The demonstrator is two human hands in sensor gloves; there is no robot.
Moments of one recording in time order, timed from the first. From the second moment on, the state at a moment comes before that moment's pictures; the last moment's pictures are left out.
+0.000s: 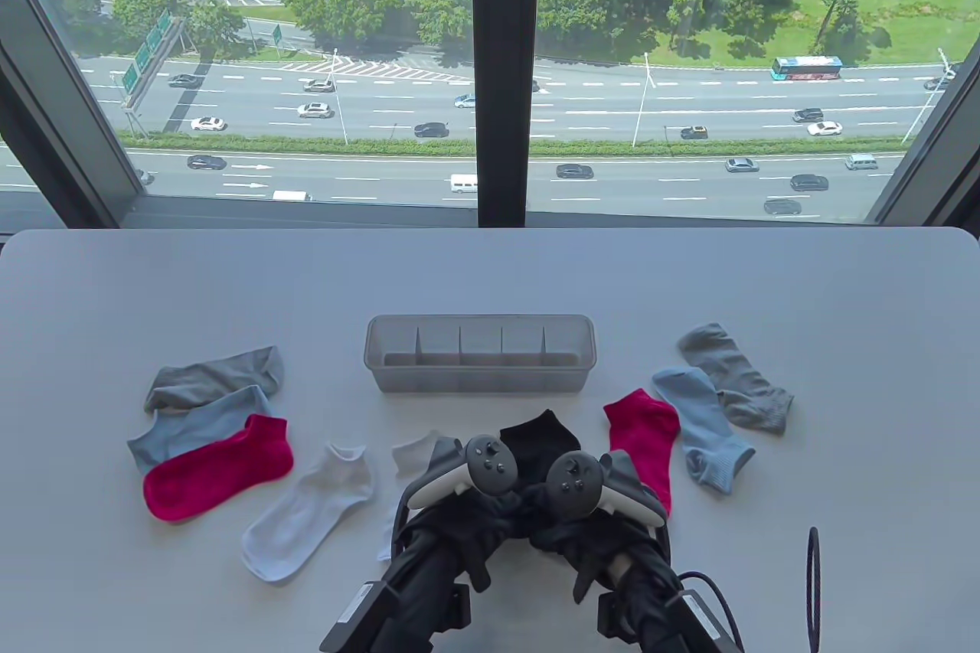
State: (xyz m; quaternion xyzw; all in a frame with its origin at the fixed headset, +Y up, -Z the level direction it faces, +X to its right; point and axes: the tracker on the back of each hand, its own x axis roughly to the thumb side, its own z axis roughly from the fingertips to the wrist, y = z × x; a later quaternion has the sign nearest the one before) left_hand -0.072 -0.768 -0.310 -0.39 -0.18 0.17 0.89; right_hand 0.093 -0.769 -0.299 0.14 0.25 0.94 0.20
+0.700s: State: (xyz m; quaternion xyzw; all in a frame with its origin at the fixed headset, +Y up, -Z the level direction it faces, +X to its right) left_hand -0.063 -0.763 -0.306 -0.32 -0.19 0.14 0.92; right_hand 0.107 -0.773 -0.302 0.09 0.26 0.91 0.30
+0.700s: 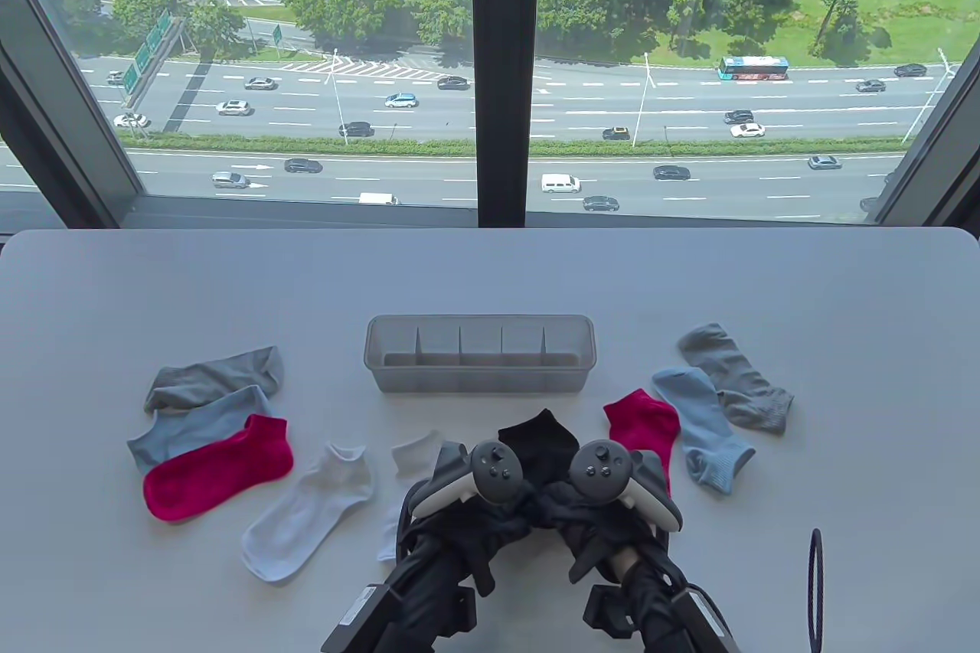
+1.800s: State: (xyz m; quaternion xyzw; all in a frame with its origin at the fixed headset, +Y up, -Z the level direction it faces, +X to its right) left_hand -0.060 -0.757 -0.302 -0.26 -0.19 0.15 0.93; right_hand 0.108 -0.770 -0.301 0.12 0.24 0.88 0.40
